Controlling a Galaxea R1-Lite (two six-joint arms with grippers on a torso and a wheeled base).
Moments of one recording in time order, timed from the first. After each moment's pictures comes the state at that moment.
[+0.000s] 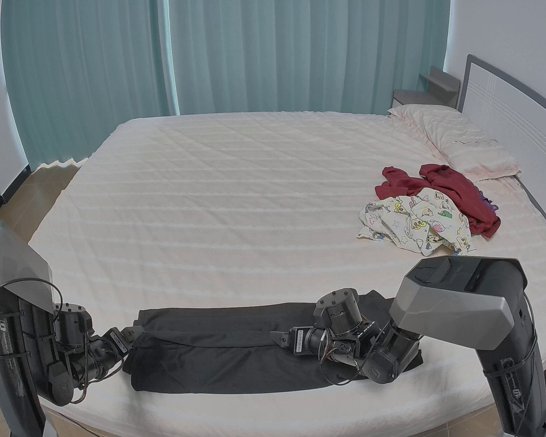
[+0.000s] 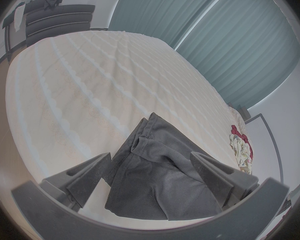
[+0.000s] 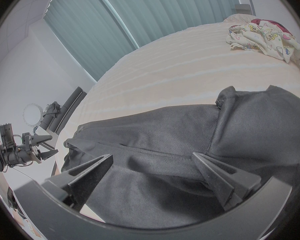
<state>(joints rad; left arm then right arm) -0.01 2.26 -0.02 -1.55 -0.04 -0.73 0.68 2.52 -0.97 -0.92 -0.04 0.54</state>
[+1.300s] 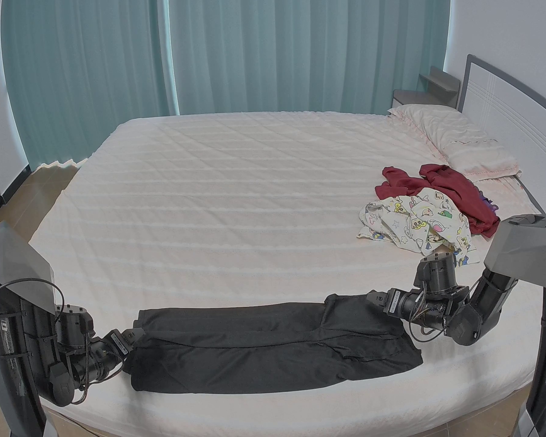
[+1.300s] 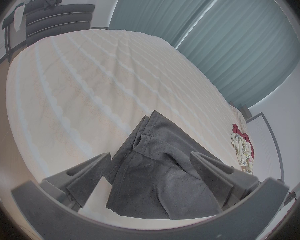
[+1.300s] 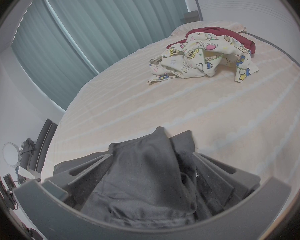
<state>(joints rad) -0.01 2.27 -0.02 -1.55 -0.03 -0.73 0.31 2.26 -0.66 -0.95 -0.05 0.54</state>
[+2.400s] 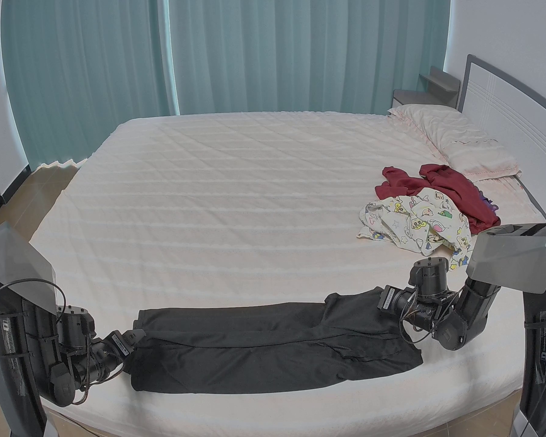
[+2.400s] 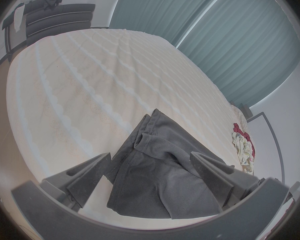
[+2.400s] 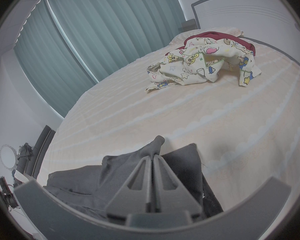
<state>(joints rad) -0.01 2.28 -0.02 -1.55 -0.03 -0.73 0.30 2.39 -0.72 -1.11 -0.10 0.54</state>
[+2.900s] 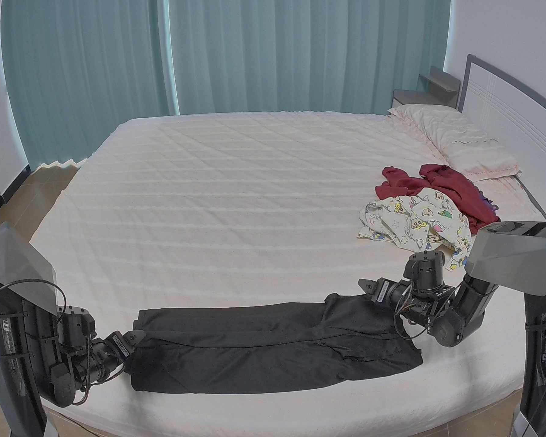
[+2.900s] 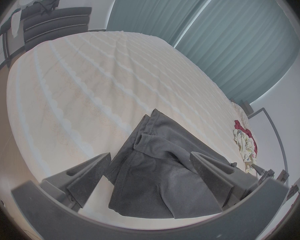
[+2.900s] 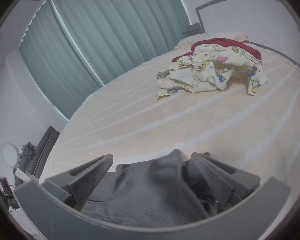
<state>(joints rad) -0.02 2.28 -0.02 -1.55 -0.02 -0.71 0.33 2.37 -0.76 -1.10 -0.11 0.54</state>
